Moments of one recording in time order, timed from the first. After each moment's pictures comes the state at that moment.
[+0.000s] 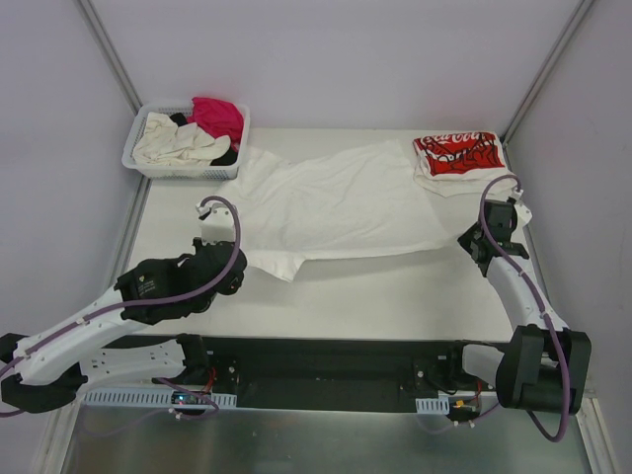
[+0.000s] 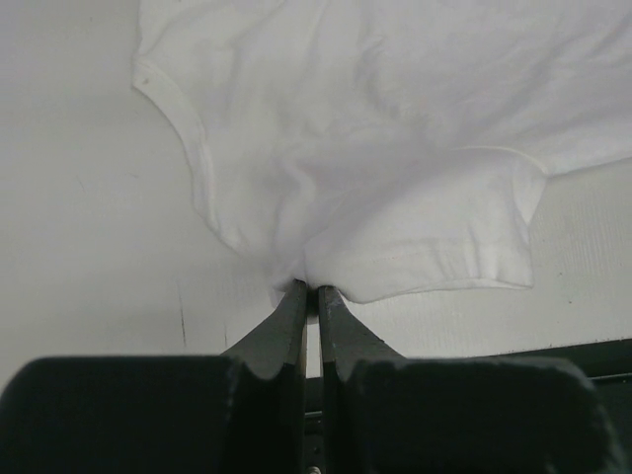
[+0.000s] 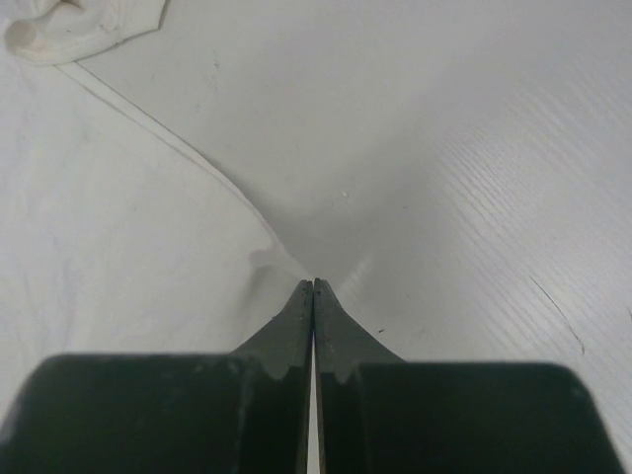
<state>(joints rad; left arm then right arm) -1.09 0.82 1.09 -1.14 -0.75 -0.66 -0.08 1.16 0.71 -0.34 0.26 0.63</state>
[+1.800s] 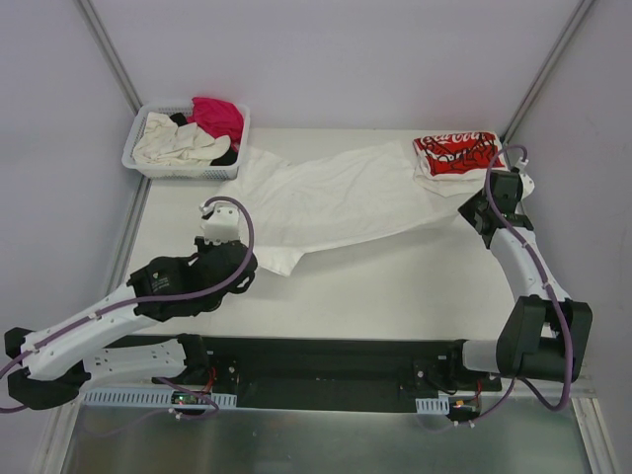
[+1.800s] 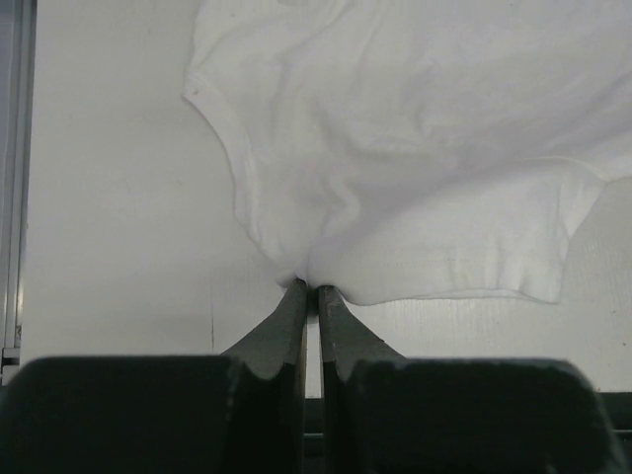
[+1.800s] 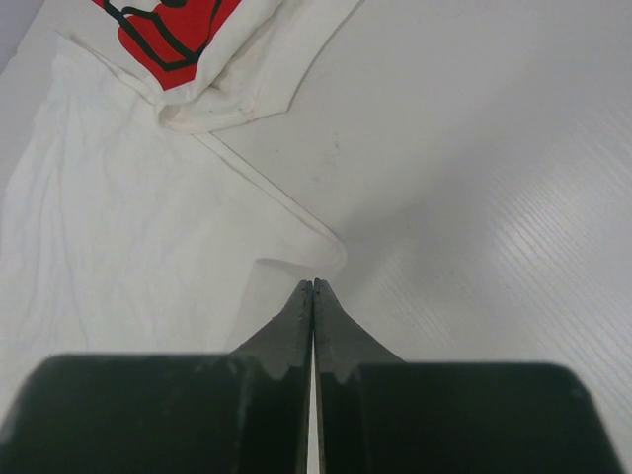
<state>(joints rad) -1.09 0.85 1.08 -1.16 -0.85 -0.69 -0.08 1.32 0.94 -0.32 0.18 0.66</state>
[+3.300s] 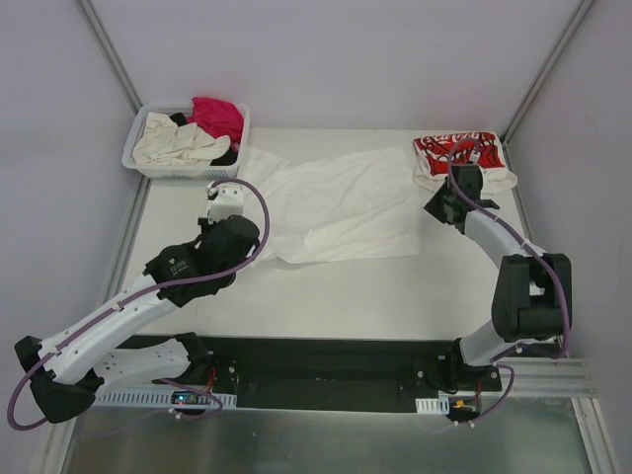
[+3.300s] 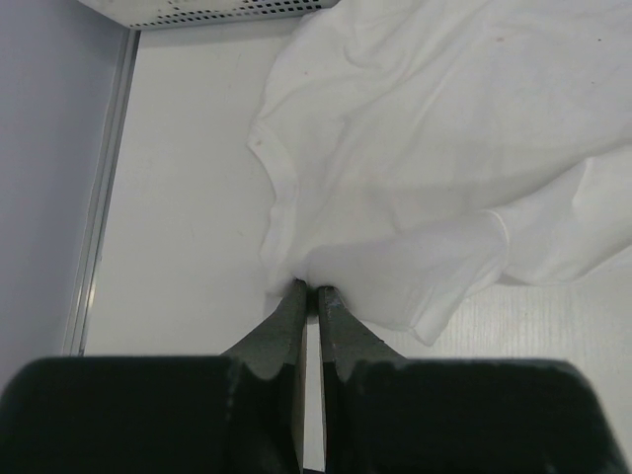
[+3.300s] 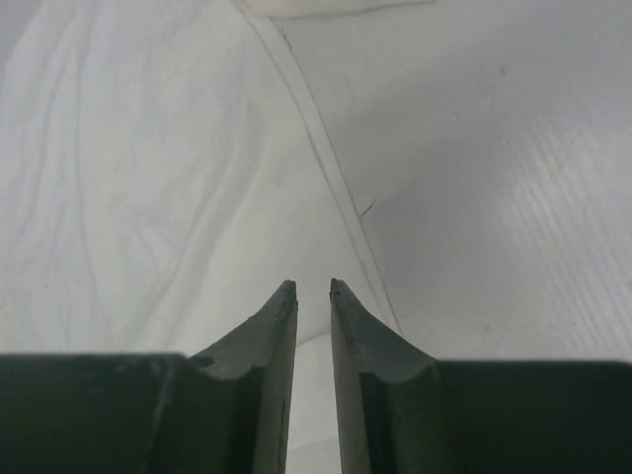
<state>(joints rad) -0.87 0.93 1.03 -0.88 -0.89 -0.41 0.07 1.55 1.03 -0.24 0.10 0.67</state>
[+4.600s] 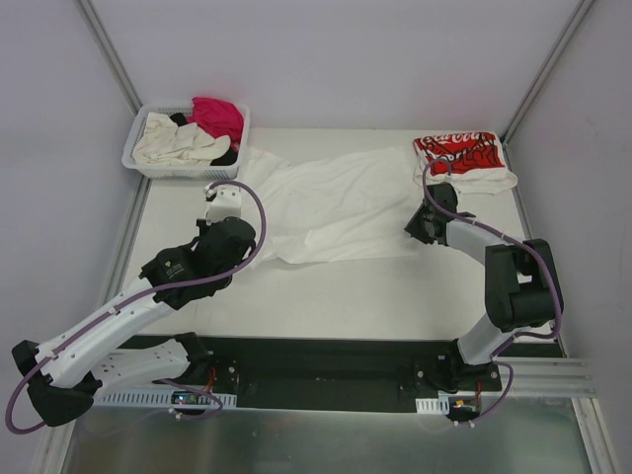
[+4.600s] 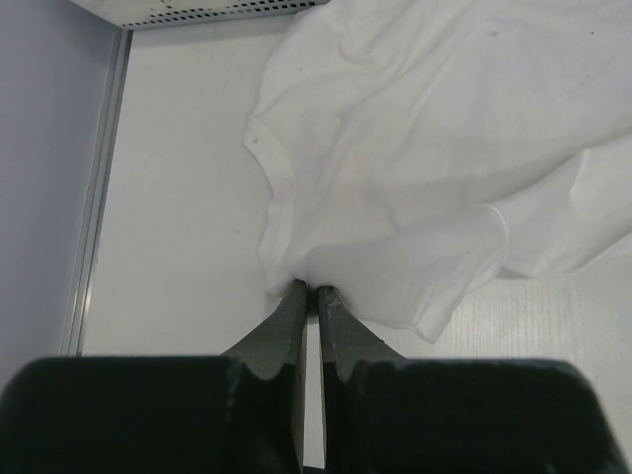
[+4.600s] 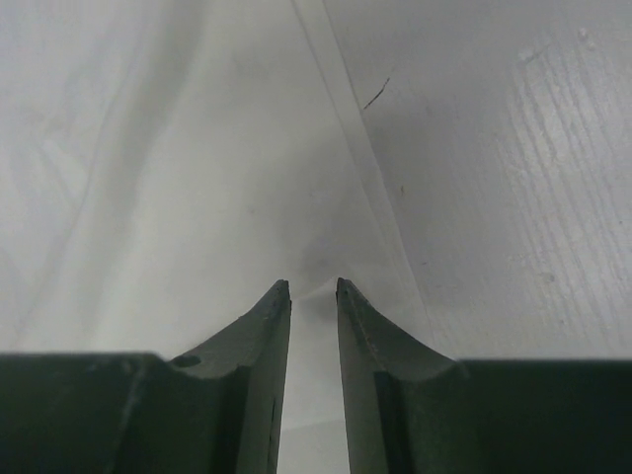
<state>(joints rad) -0.86 0.91 1.02 -0.88 -0.86 -0.39 0.20 1.64 0.90 -0.18 0.09 0.72</state>
